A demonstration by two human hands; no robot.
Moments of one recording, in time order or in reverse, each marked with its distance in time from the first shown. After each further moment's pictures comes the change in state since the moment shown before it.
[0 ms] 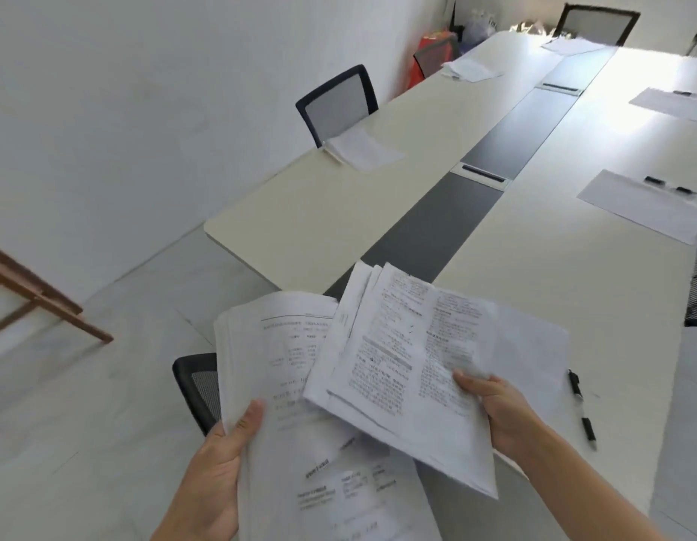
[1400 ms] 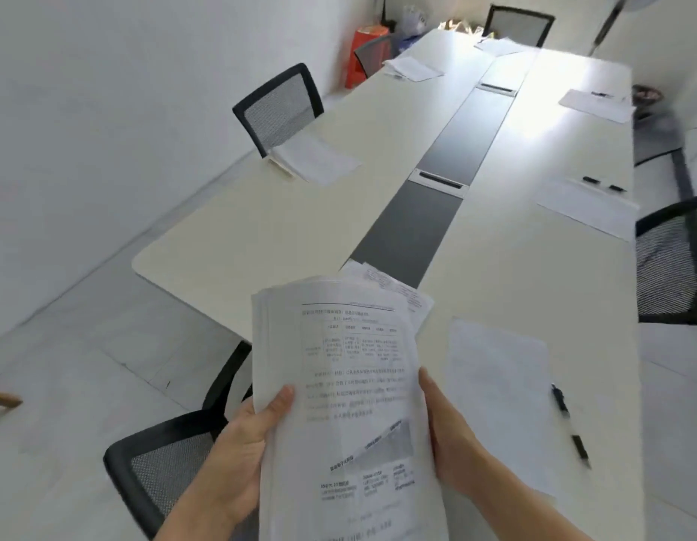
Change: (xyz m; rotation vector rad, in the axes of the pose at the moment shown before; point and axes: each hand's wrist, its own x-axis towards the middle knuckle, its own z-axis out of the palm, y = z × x) left_hand 0.119 0.067 0.058 0.170 -0.229 -0.159; right_hand 0.044 -0.009 0.084 0.042 -0.059 0.068
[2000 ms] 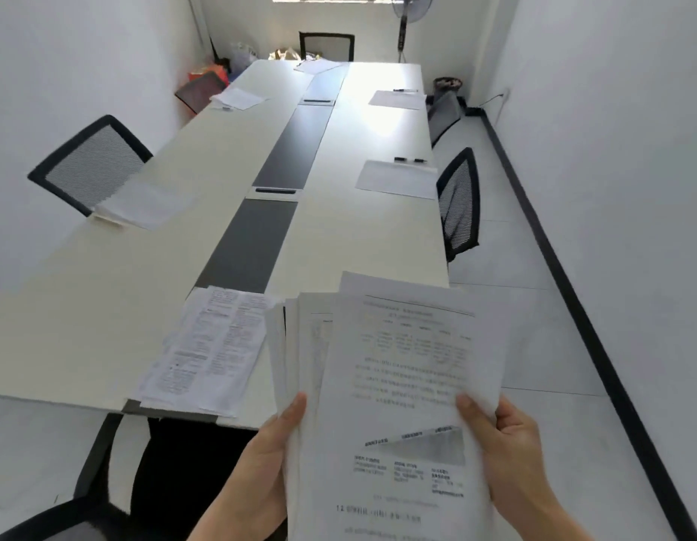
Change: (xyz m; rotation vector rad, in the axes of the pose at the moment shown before) left_hand -0.042 -0.158 0.184 0.235 -0.415 -0.340; right_hand -0.204 0.051 -0.219 0.225 0.636 -0.711
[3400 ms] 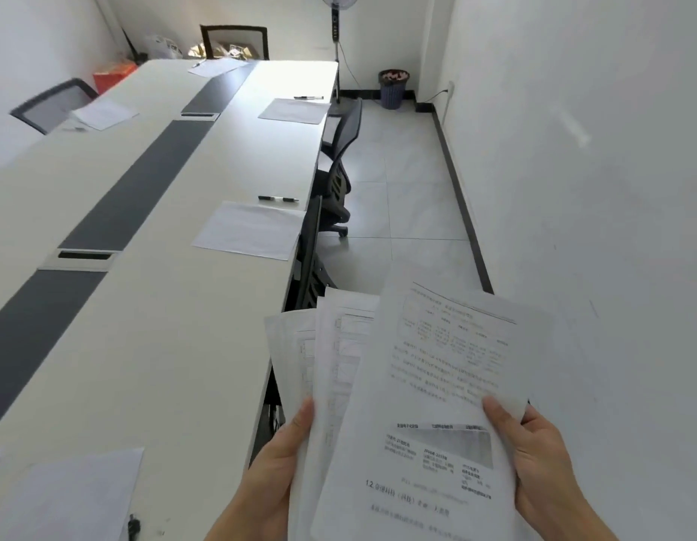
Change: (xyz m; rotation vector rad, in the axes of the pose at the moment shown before) left_hand 0.410 -0.038 0.386 -0.050 0.024 -0.193; right_hand 0.426 -0.198 -0.321 0.257 0.041 0.208
